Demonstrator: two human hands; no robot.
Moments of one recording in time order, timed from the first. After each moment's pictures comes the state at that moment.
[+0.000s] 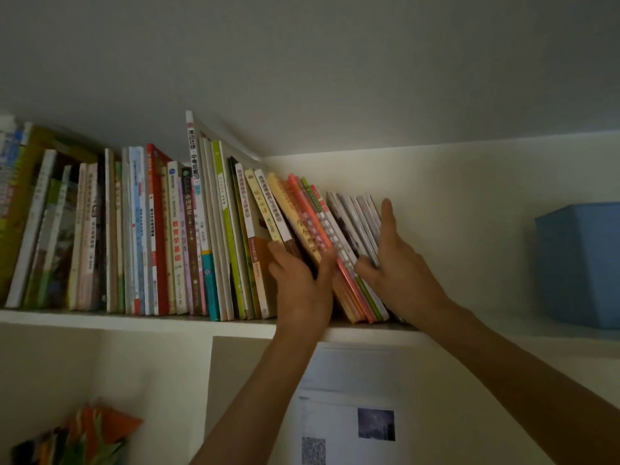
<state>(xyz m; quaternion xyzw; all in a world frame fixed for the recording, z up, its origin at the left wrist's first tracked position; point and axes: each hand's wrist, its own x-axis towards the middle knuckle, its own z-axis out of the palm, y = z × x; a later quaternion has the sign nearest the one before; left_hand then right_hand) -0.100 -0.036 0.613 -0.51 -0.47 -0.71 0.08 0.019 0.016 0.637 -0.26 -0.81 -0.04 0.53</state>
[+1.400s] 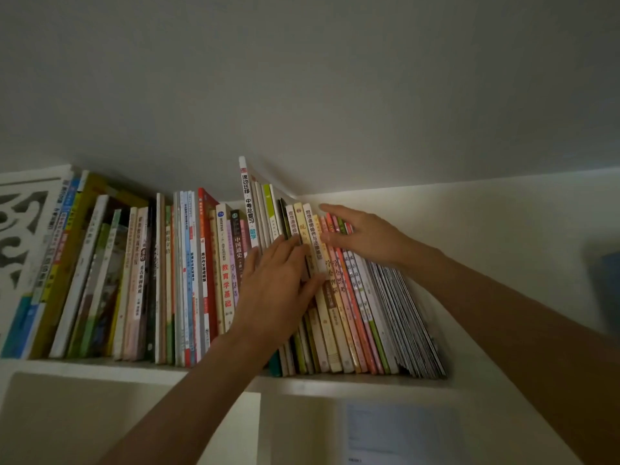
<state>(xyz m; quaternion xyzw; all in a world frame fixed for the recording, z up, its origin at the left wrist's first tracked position) -0.207 -0.088 0.666 -0.56 -0.59 -0.37 0.44 -0.071 0.000 0.746 -0.17 -0.89 -0.03 0.43</state>
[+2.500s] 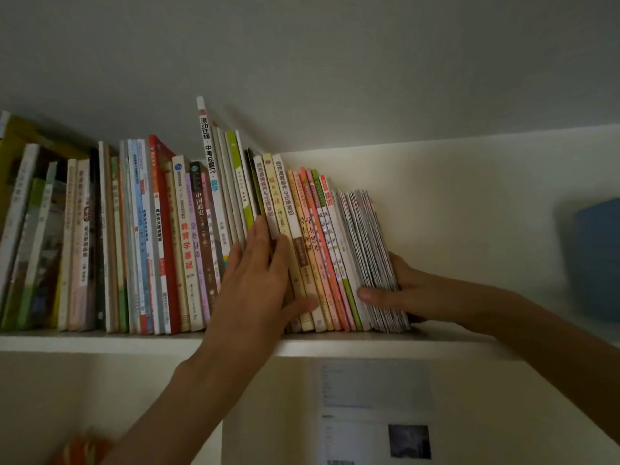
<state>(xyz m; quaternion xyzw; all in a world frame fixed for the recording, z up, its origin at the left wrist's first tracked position) -0.198 -0.077 0.617 -0.60 -0.58 -0.35 0.42 0.001 0.023 0.645 -0.24 -0.90 0.23 0.29</state>
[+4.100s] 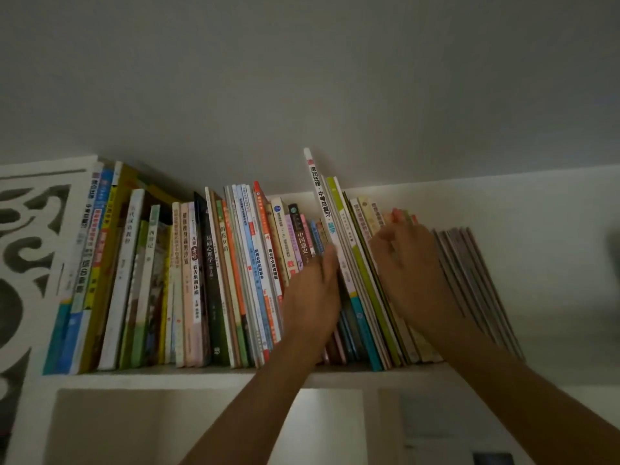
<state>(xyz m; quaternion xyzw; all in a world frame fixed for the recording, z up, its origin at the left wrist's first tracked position) -0.268 -0.089 0.659 -0.62 -0.46 -0.61 0.17 -0.147 -0.052 0.673 -0.26 -0.69 -0.13 0.67</state>
